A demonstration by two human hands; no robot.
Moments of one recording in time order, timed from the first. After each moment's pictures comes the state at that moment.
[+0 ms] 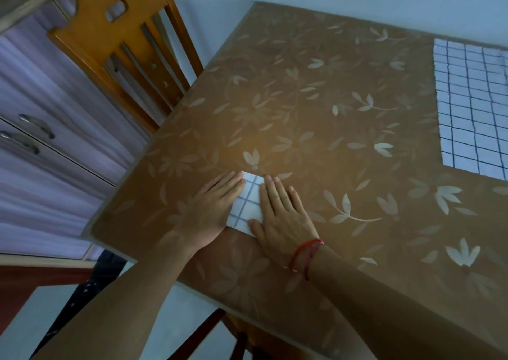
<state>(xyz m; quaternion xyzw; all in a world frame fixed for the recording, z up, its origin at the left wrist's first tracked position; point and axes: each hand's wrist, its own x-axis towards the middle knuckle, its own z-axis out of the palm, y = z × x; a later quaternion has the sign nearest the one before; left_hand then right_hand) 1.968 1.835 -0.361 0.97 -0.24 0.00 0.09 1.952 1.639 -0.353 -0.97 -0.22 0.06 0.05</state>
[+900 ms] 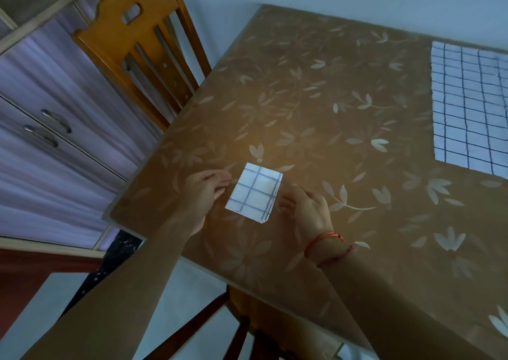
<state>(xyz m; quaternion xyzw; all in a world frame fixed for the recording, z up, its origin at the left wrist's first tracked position) 1.952 1.823 -0.297 0.69 0.27 -0.05 0.67 1.943 1.629 -0.308 -0.65 0.24 0.14 0.71</state>
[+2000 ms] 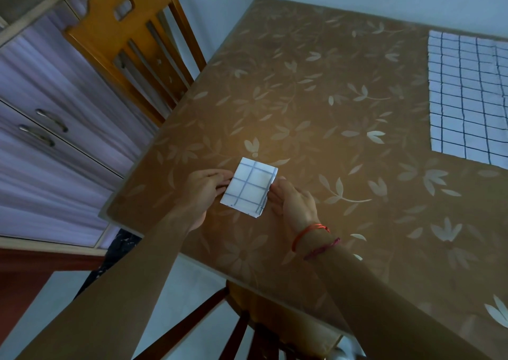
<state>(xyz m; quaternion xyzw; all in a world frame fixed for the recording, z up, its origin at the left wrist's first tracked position) 1.956 1.818 -0.310 0.72 0.24 -0.10 0.64 1.943 1.640 -0.316 -0.56 0.26 0.19 0.76</state>
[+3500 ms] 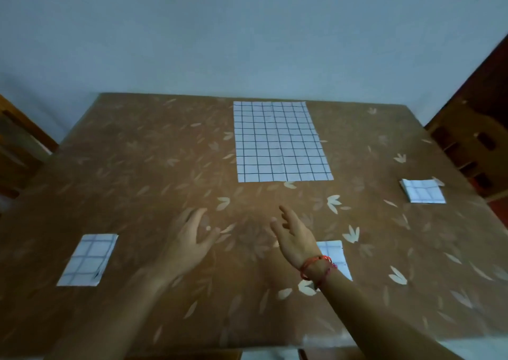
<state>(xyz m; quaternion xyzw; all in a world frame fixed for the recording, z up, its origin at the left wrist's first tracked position) 1.900 1.530 -0.199 0.95 -0.18 -0.05 0.26 1.830 1.306 -0.195 -0.86 0.22 0.03 0.45</state>
